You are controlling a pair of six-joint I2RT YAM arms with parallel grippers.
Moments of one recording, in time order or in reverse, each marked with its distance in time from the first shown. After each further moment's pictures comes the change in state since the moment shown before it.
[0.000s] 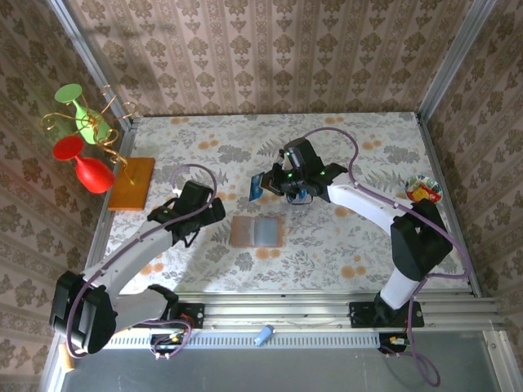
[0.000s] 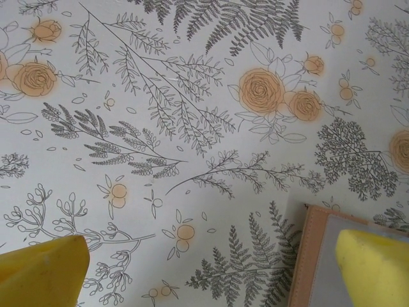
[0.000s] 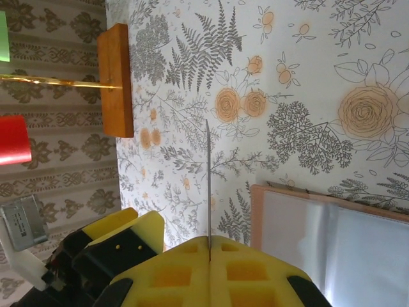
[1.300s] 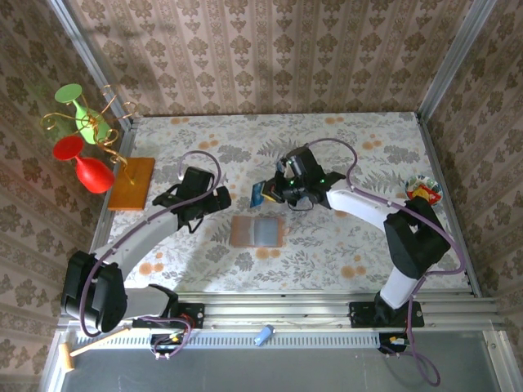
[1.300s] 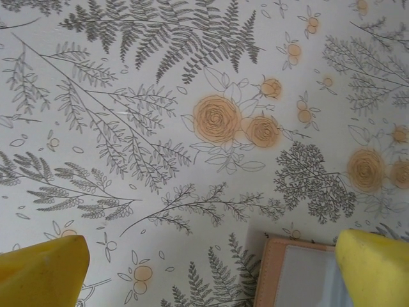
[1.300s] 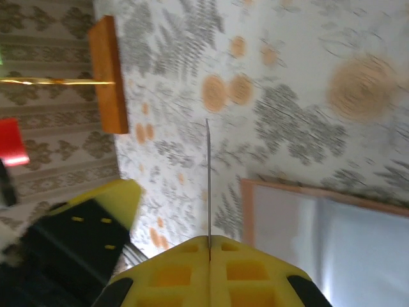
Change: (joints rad) left arm 0.063 0.130 0.093 0.079 0.136 0.082; right arm -0.004 0.009 -0.137 0.128 -0.027 0.062
